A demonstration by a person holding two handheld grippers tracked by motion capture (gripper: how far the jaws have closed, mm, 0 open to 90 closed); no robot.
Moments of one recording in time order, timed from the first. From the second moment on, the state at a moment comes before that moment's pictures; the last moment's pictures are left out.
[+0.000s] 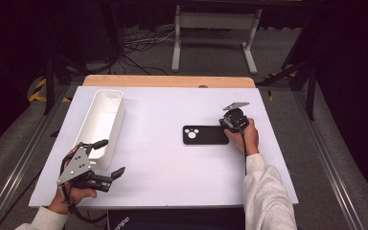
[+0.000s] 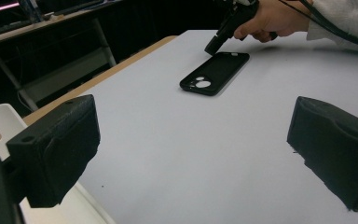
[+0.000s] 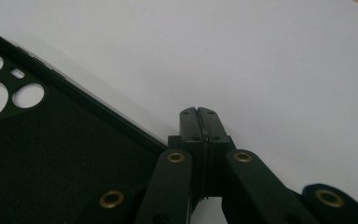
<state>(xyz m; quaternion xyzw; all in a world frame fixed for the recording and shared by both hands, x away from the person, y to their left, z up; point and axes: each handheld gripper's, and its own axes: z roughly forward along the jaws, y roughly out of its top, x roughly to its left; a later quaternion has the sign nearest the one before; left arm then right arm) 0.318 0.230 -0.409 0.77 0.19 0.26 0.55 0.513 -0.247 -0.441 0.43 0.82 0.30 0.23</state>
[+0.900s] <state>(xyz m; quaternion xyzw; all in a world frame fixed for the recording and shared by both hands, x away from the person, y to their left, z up) 0.318 0.230 -0.409 0.77 0.19 0.26 0.55 0.482 -0.245 -0.446 0.42 0.83 0.30 0.21</state>
